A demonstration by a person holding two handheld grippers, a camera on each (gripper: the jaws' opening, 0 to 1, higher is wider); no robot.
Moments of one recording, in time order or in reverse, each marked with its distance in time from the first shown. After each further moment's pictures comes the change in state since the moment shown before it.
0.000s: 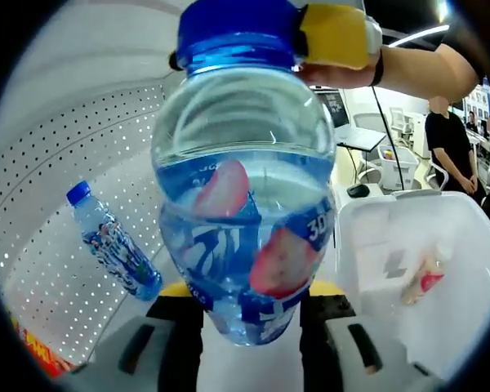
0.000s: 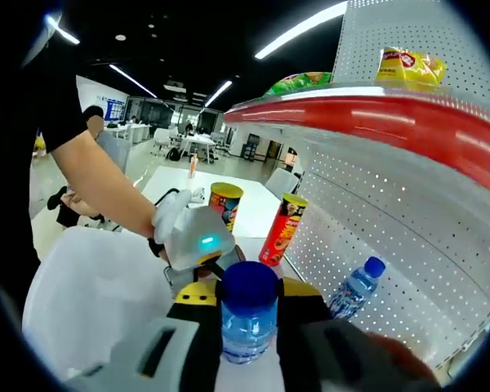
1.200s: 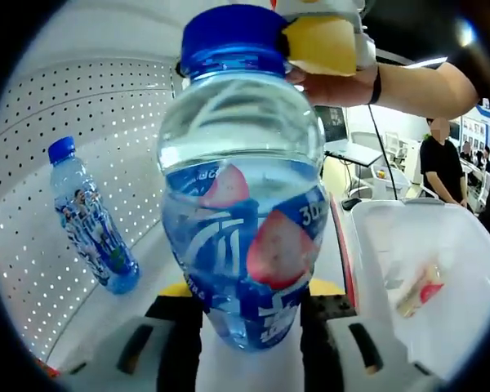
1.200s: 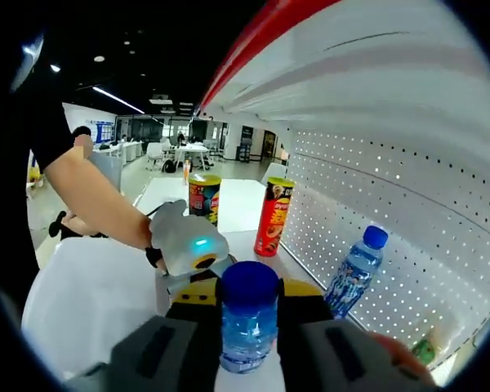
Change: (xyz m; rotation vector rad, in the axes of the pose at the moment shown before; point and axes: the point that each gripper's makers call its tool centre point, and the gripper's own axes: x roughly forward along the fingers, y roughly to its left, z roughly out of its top) left arm 0.031 0.004 -0.017 -0.111 -0.060 -0.091; right arm 0.015 -0.029 -0.035 0.147 -0.014 0.013
